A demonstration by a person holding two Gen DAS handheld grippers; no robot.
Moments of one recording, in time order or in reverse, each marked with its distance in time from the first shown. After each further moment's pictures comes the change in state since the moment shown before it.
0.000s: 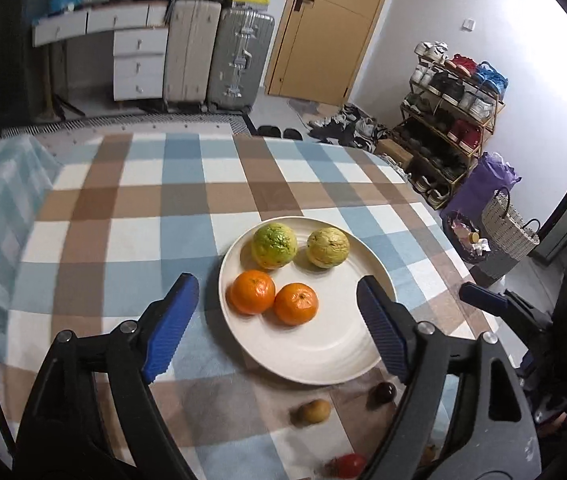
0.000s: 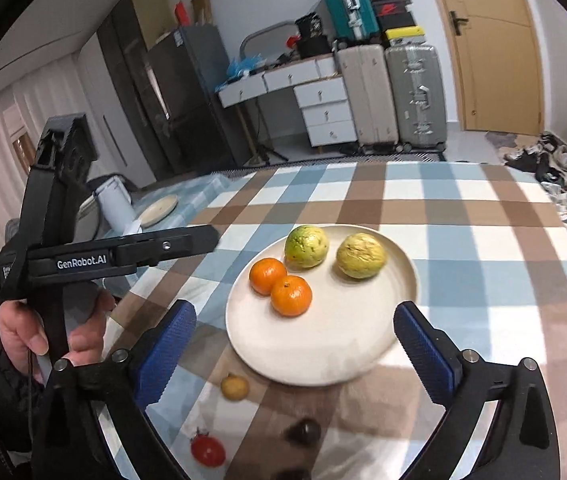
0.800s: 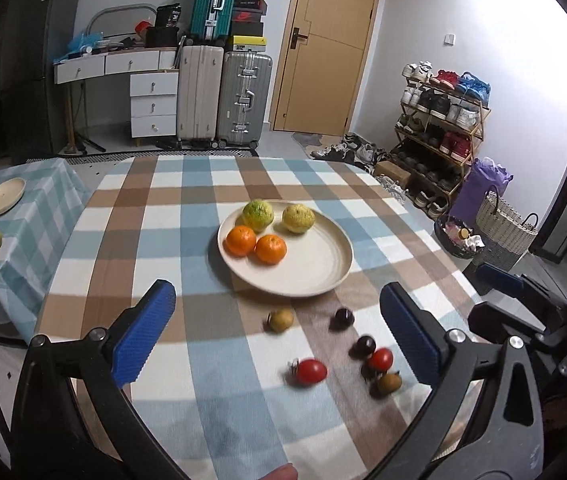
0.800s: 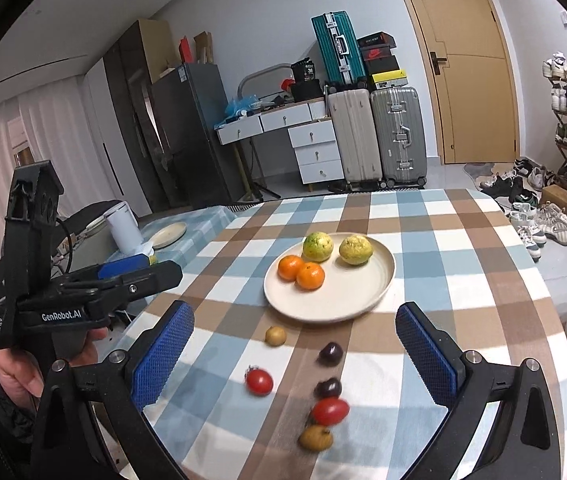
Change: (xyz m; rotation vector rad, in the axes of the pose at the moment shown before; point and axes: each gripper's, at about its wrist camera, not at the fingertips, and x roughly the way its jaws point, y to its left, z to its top) left arm -0.149 -0.060 -0.115 0.048 -0.150 0.068; right arm -0.120 0.053 -0.062 -0.009 -0.143 -0.052
